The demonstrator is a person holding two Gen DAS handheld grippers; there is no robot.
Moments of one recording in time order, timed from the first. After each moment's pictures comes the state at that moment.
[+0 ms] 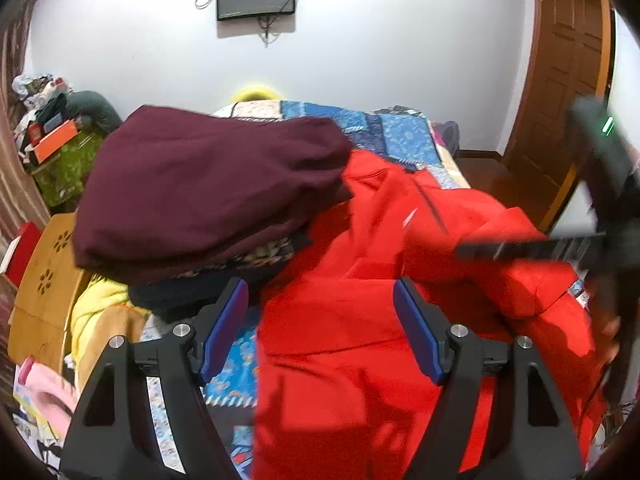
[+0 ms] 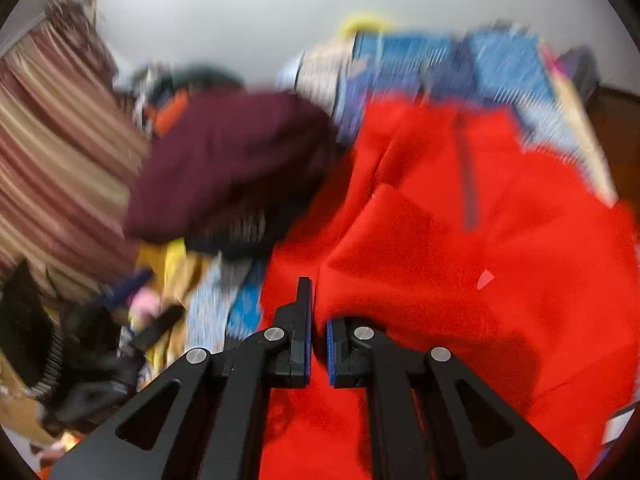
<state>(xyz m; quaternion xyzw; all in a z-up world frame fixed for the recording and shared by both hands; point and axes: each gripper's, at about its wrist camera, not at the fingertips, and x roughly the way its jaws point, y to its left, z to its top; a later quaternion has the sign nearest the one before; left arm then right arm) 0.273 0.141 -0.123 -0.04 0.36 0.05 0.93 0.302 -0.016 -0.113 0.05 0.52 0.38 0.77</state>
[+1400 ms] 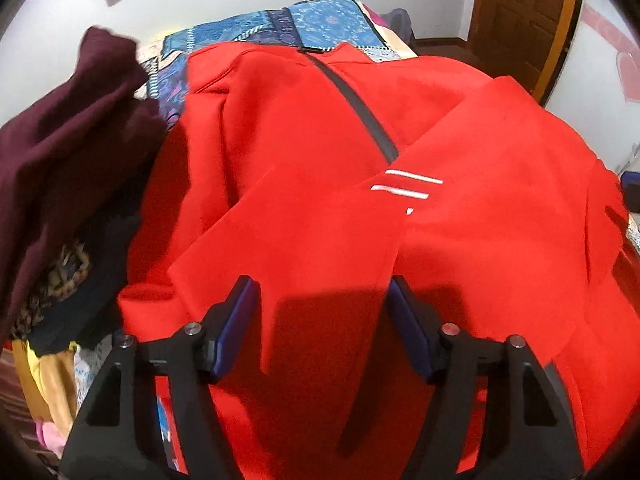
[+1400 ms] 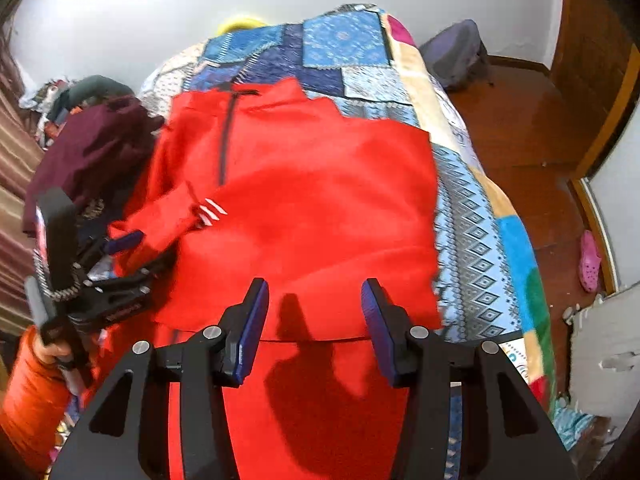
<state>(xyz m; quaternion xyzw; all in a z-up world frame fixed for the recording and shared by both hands) 0.396 0.020 -0.227 0.07 0.51 -0.03 0.86 0.309 -0.190 -0.121 0.02 0.53 0.18 0.83</state>
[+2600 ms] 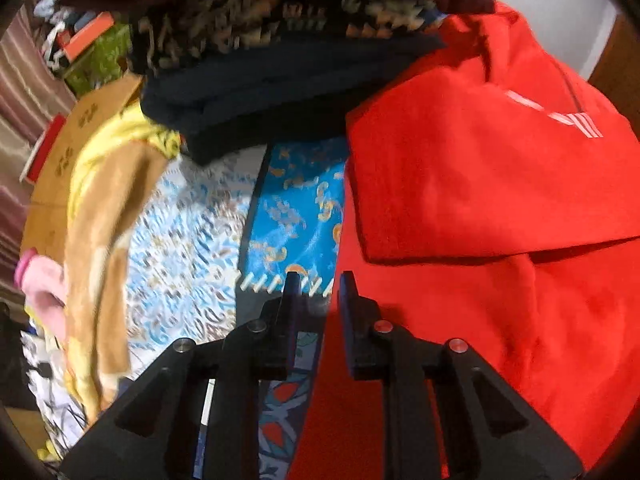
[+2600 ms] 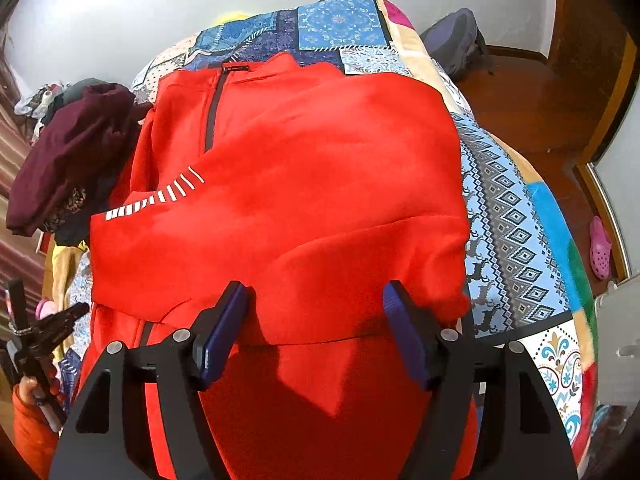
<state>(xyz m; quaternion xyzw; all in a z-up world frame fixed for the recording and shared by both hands) 0.262 0.190 -0.256 -0.06 0.53 0.15 0.83 0.301 -0.185 -0.161 0.04 0.53 0.18 0.83</state>
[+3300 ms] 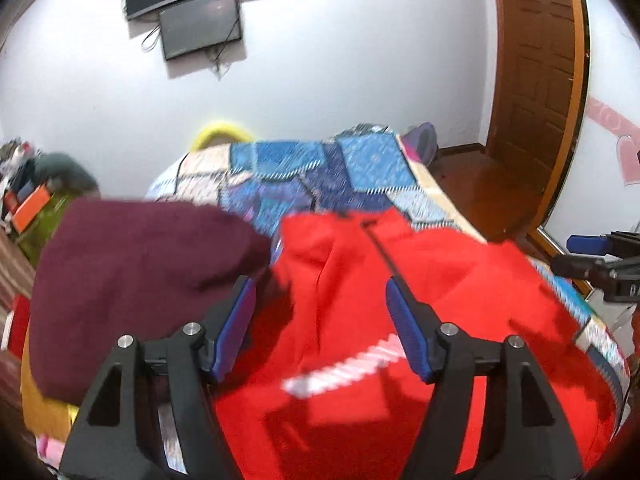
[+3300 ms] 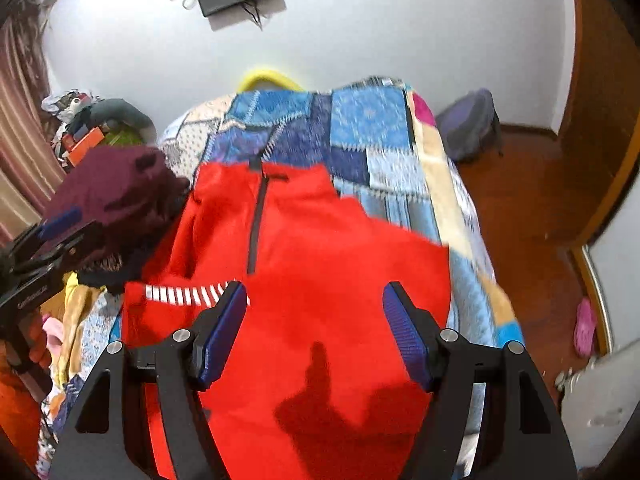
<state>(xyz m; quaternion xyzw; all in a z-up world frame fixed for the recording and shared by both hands) 0.391 0.064 -0.085 0.04 0.33 0.00 0.94 0.337 -0.165 -0.066 0.00 0.42 0.21 0.88</state>
